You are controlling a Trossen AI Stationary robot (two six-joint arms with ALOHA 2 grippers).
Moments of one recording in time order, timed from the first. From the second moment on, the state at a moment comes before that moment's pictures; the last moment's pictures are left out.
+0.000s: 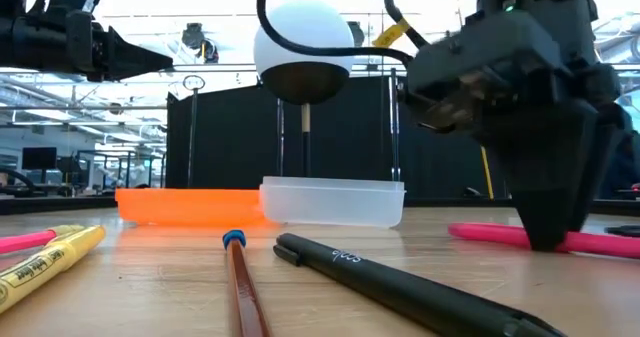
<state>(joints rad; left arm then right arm) -0.27 0.41 0.03 0.47 -0.68 0.29 0.44 2.04 1.26 -0.88 -0.03 1.35</state>
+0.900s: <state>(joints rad) -0.27 0.41 0.03 0.48 -0.68 0.31 0.41 2.01 1.14 -0.60 0.09 1.32</state>
